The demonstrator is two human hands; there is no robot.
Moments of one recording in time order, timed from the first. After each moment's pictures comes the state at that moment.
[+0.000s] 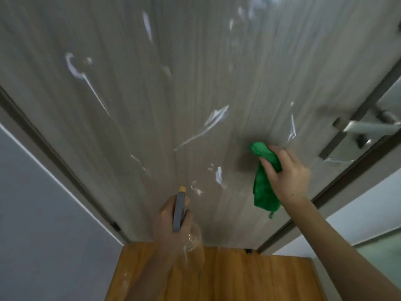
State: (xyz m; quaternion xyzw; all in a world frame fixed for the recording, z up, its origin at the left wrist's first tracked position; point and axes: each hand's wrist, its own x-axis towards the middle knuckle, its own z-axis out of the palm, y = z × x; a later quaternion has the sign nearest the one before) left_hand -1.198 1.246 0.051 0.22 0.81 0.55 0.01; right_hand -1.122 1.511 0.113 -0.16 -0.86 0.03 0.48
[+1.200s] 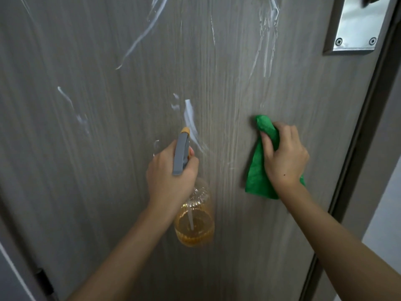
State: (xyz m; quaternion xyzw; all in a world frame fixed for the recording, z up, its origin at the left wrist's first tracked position) left_hand -1.219 1.367 -0.104 0.36 0.71 0.55 -0.25; right_hand -1.143 1.586 -0.112 -0.19 -0.70 -0.02 0.69
